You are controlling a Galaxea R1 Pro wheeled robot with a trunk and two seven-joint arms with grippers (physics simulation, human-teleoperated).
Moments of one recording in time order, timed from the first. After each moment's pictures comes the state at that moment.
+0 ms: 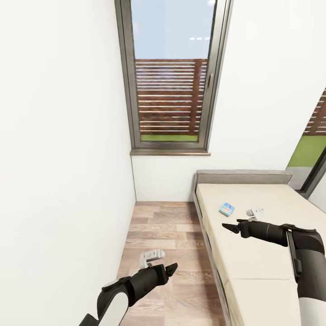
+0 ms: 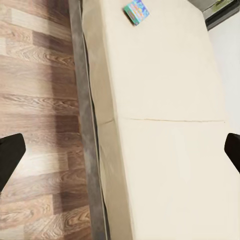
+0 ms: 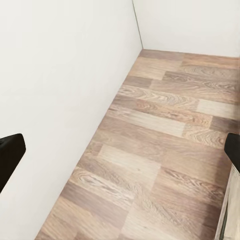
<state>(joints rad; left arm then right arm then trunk) -0.16 -0.05 -0.45 -1.53 0.79 0.62 0.24 -0.52 -0.15 -0.42 -1.39 0.41 0.76 1.18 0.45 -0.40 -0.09</state>
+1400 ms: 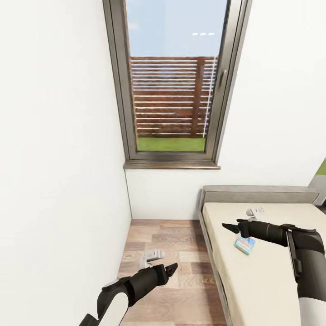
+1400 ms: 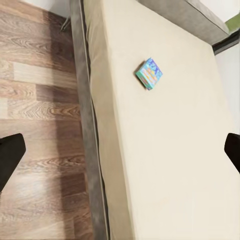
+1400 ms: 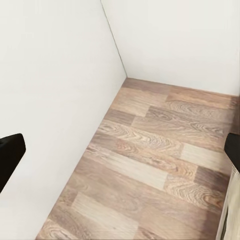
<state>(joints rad) -0.16 -0.05 -0.45 -1.53 0.79 0.62 0.24 -0.52 -0.15 -0.42 -1.39 0.42 0.76 1.18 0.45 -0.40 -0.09</state>
